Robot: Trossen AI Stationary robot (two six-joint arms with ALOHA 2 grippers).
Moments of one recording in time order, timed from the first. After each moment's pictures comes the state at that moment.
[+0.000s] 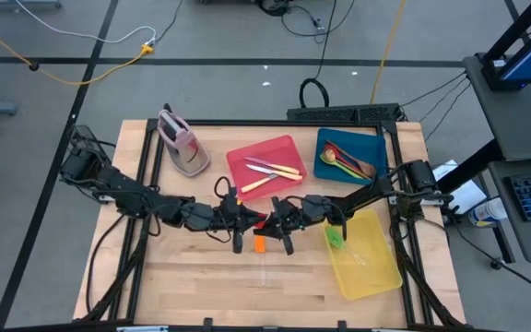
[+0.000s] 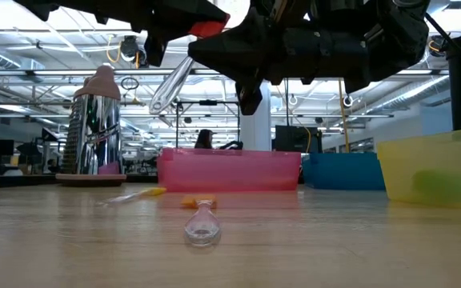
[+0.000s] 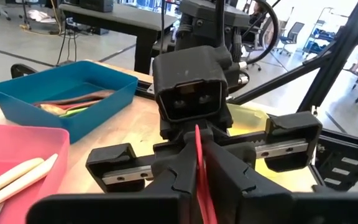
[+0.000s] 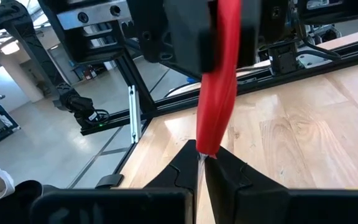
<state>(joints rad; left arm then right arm) -0.34 1.47 0.72 0.50 -0.39 -0.33 0.14 1.86 0.82 1.03 -0.13 0.40</state>
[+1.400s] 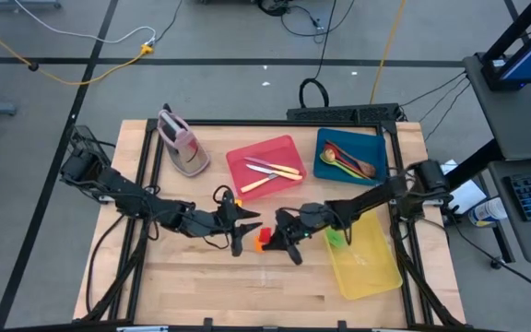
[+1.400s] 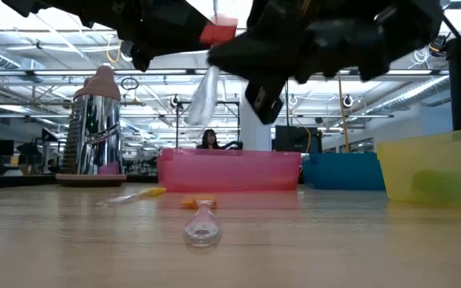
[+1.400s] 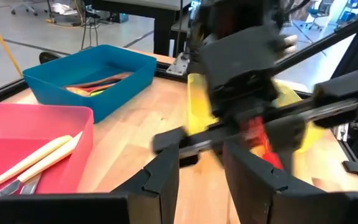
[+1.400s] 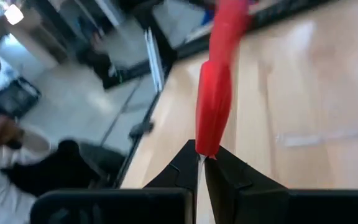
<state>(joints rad) -0.38 1.47 0.72 0.49 -0.53 -0.29 0.21 1.80 0.82 0.75 -0.22 0.49</state>
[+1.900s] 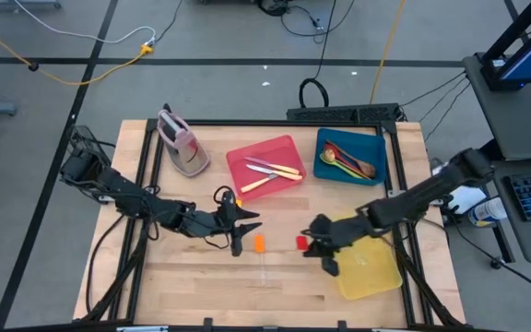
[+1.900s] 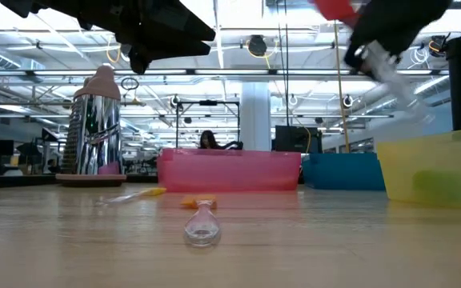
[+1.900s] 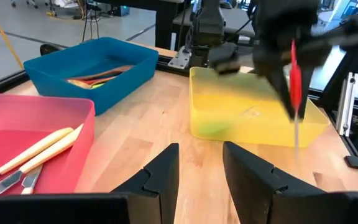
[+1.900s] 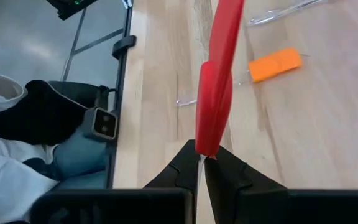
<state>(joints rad) -0.38 1.47 0.72 0.47 -0.54 -0.32 0.43 1.35 0.82 -0.10 0.02 0.66</state>
